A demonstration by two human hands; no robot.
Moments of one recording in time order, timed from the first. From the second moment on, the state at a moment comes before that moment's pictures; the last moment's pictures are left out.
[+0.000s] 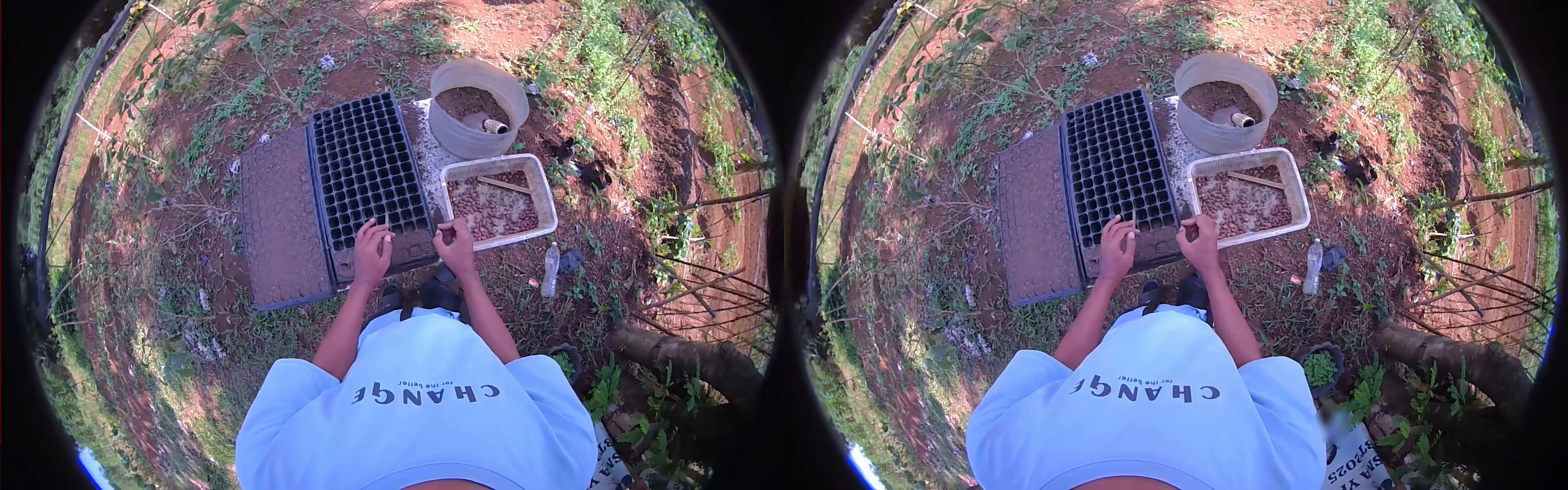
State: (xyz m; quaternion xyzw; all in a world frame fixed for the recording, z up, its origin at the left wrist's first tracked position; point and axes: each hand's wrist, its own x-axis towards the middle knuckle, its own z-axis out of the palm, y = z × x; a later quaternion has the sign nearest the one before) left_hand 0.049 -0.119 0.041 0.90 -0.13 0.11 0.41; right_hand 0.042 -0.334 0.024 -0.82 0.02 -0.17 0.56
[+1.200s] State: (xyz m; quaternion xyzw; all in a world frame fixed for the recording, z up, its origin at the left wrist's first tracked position) left_hand -0.028 0.019 -0.003 0.96 -0.14 0.04 0.23; right_hand 0.001 -0.154 0.009 -0.90 -0.15 -0.12 0.39
